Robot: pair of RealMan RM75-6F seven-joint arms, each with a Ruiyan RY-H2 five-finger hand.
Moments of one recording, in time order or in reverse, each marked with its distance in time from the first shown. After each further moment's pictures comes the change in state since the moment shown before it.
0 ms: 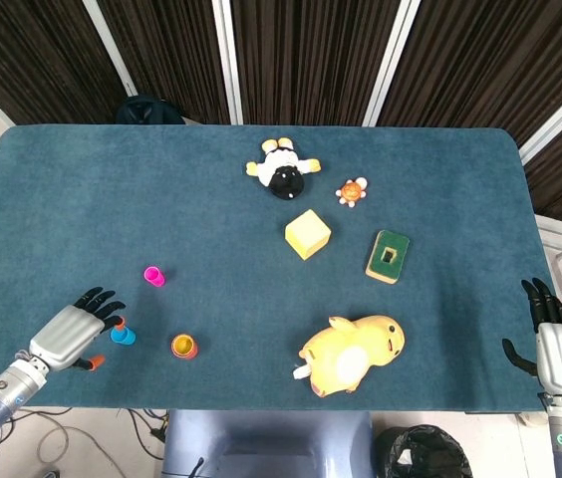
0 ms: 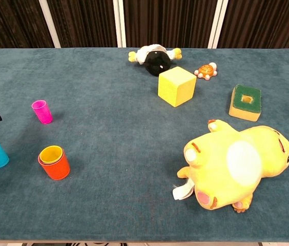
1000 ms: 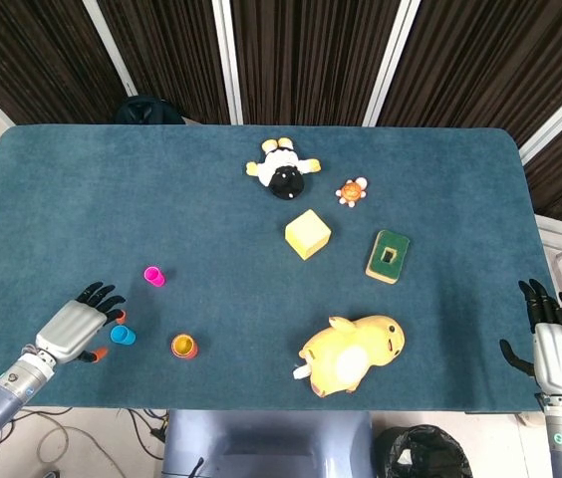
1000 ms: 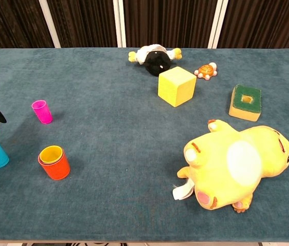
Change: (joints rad) left arm 0.020 -0.096 -0.040 0.109 -0.031 -0.012 0.019; right arm 0.002 -0.011 -0.001 0.002 0.006 -0.008 -0.007
